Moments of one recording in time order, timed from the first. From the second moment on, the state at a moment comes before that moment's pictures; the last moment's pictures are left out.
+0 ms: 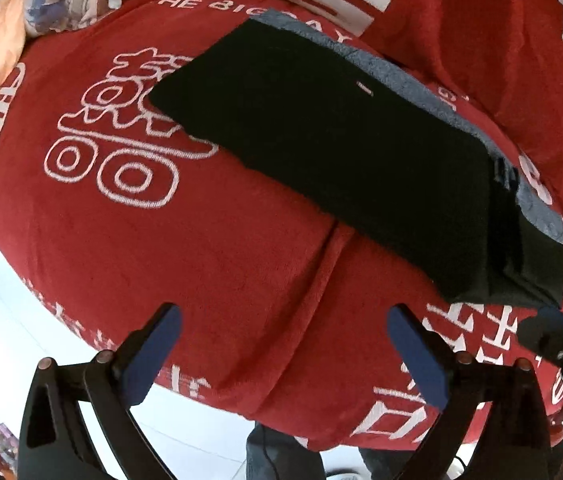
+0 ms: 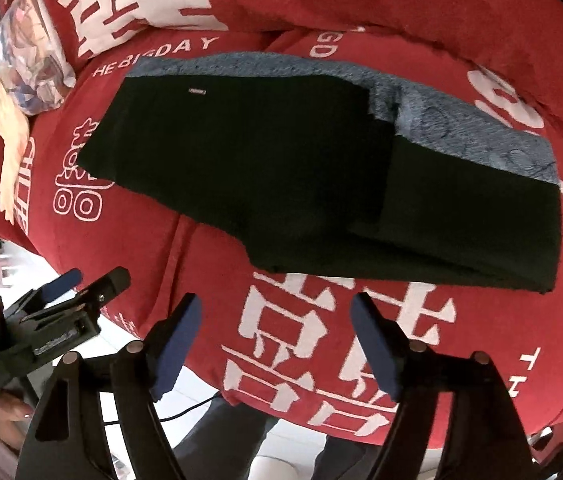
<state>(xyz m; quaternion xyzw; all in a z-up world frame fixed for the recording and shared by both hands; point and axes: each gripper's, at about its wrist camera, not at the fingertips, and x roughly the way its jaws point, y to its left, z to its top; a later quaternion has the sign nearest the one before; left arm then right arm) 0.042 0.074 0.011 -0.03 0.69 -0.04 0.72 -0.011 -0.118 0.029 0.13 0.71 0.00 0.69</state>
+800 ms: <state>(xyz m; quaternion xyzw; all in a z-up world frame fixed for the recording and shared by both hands) 0.069 0.064 -0.016 -0.02 0.72 -0.02 0.70 -0.006 -0.123 -0.003 0.14 0.73 -0.01 0.67</state>
